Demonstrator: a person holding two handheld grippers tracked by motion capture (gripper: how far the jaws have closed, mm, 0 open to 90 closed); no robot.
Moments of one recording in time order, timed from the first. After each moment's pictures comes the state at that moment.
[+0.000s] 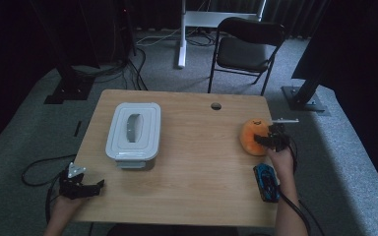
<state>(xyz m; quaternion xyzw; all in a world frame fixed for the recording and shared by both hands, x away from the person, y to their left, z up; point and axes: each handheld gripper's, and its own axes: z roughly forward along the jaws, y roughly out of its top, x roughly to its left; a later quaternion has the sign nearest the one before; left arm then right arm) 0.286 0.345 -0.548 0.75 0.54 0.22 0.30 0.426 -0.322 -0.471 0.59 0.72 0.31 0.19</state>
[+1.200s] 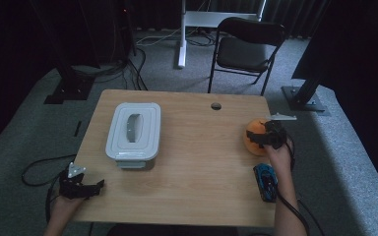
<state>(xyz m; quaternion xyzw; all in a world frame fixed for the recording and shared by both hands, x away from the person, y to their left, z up) 0.286 0.345 -0.547 0.76 0.54 0.22 0.29 0.415 -0.296 -0.439 0.53 0.73 0.36 0.23</state>
